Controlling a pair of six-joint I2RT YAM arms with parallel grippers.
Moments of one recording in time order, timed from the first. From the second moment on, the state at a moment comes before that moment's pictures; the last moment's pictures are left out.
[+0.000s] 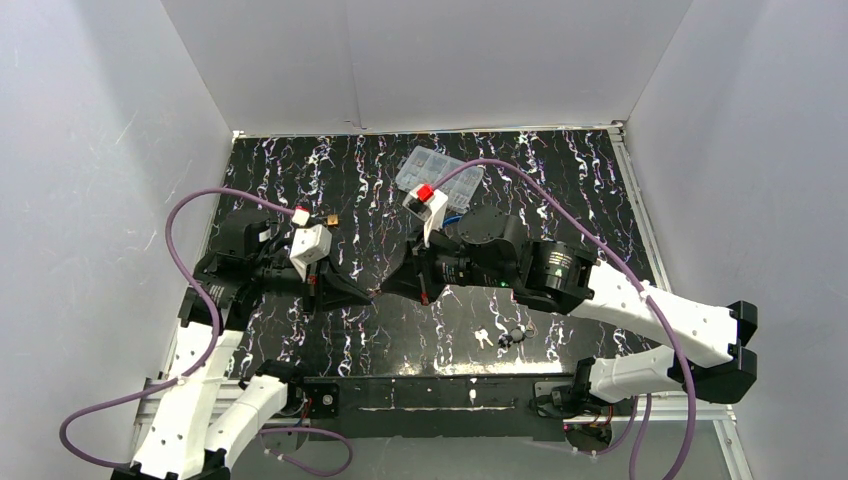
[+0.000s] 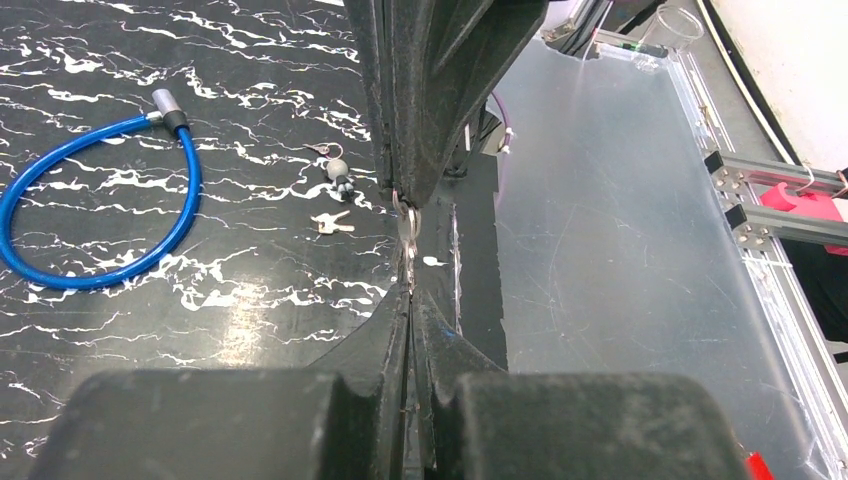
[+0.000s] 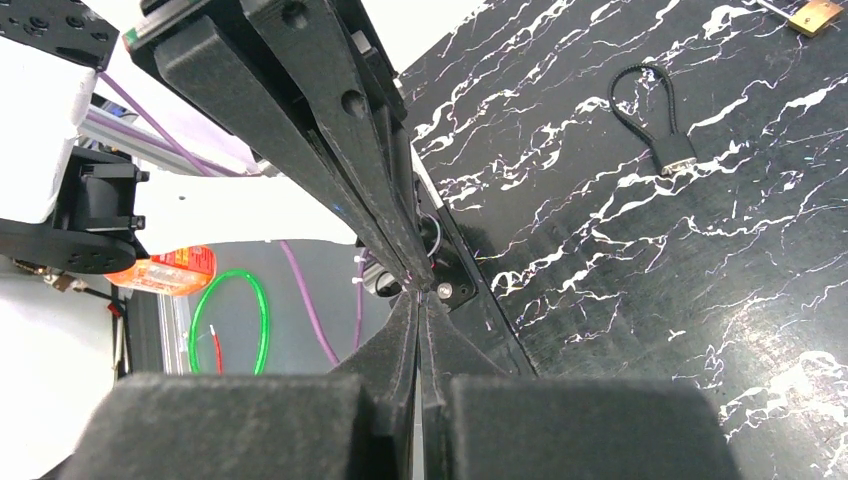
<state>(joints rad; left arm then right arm) -0.25 0.78 1.07 -0.94 1.30 0.40 1.26 1.25 1.41 -0.45 -0.12 0.51</state>
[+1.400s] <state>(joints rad) -0.25 0.79 1.13 -0.98 1.33 0.36 1.23 1.21 1.40 -0.52 -0.22 0.46</state>
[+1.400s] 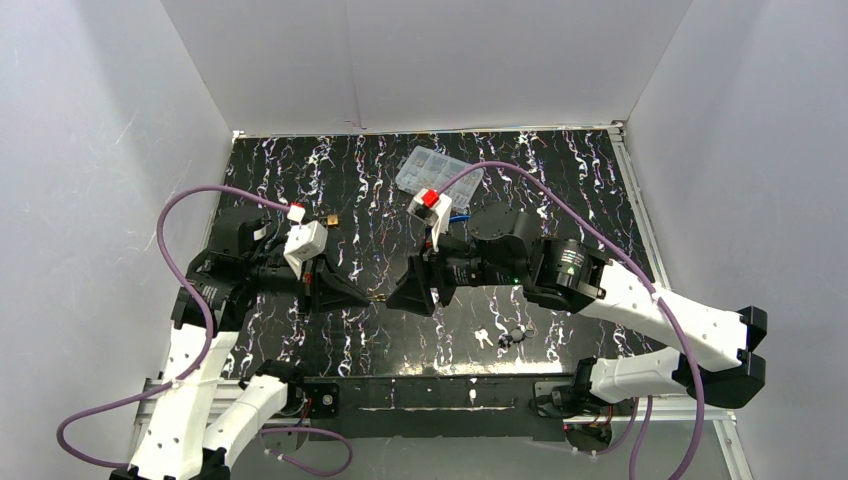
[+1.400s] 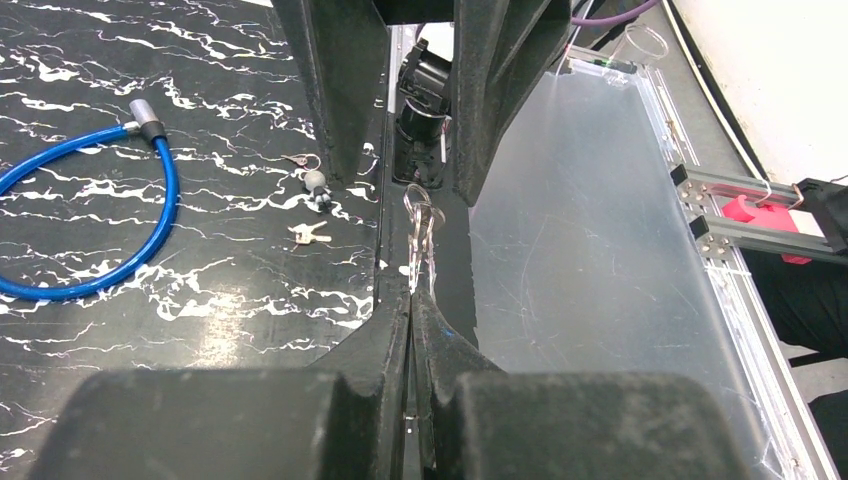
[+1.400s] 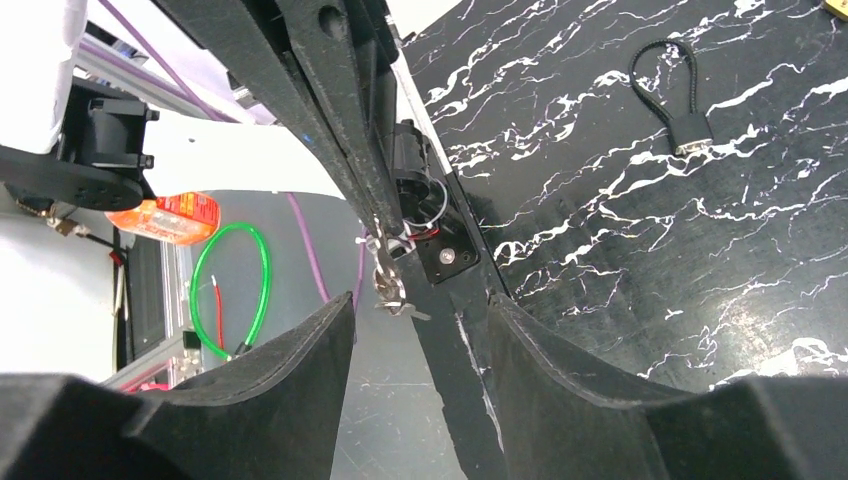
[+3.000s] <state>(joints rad) -0.25 0.81 1.20 -0.96 1.22 0.27 1.22 1.26 1.41 -0.49 -0.39 0.41</state>
